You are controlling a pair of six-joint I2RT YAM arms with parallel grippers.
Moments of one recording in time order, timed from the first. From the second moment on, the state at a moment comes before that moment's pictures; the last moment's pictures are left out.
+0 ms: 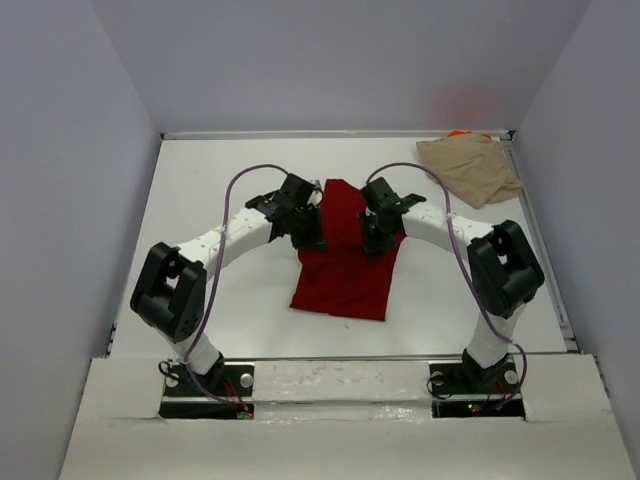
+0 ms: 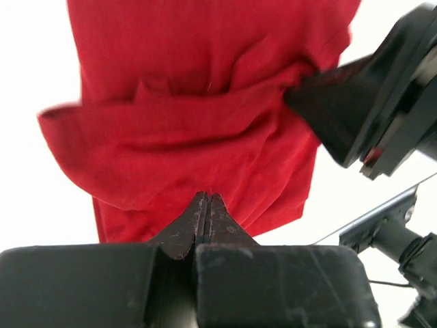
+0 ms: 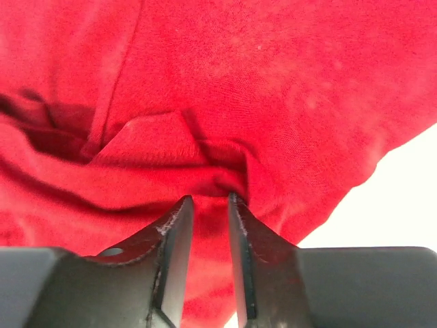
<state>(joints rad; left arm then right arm) -0.61 1.64 1.18 -0.52 0.23 -0.63 0.57 1.83 1.27 -0.59 0.03 0.42</state>
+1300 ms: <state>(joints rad) -0.36 2.28 2.03 -0.75 0.41 -0.46 0.43 2.14 1.82 -0.72 0.03 0.35</state>
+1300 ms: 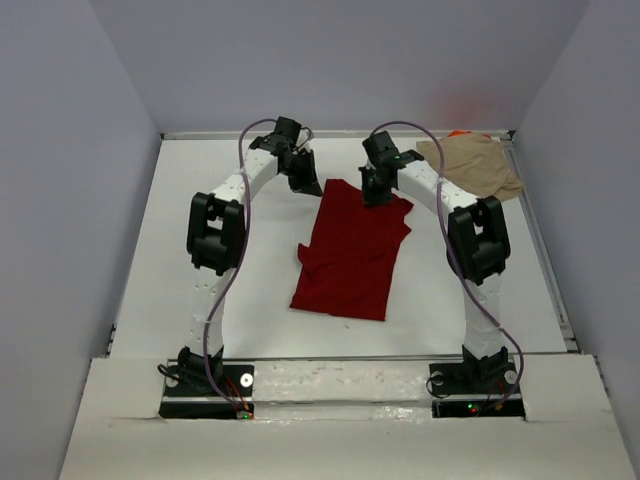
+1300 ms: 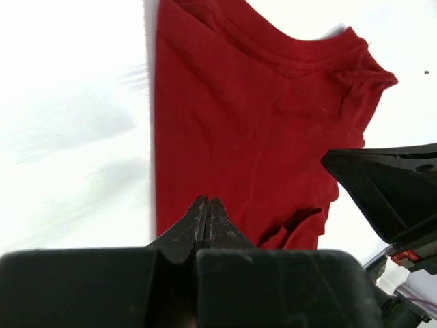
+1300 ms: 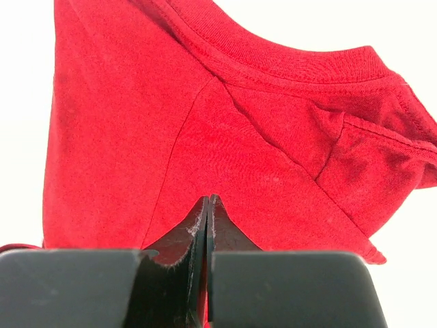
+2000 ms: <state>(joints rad) -0.39 2.45 2.03 -0.73 0.57 -0.48 0.43 2.14 1.99 -0.77 -0.05 0.33</state>
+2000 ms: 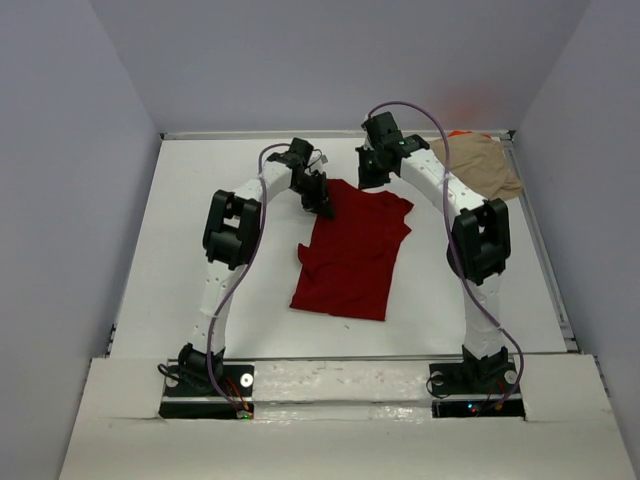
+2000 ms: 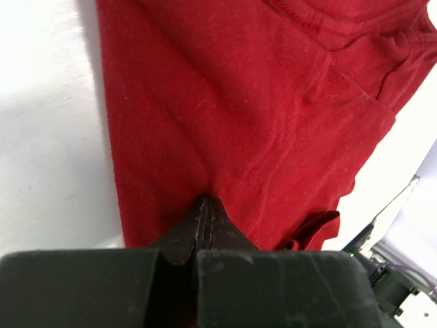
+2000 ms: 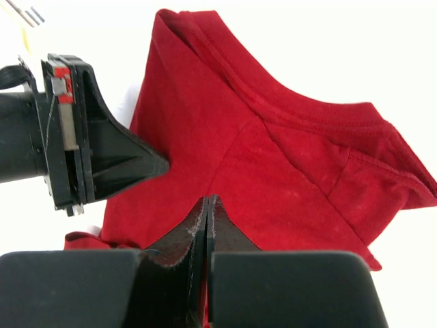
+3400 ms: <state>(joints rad) -0.33 2.00 1.75 -0.73 0.06 -0.52 0.43 1.95 1.63 -0.66 -0.02 0.27</state>
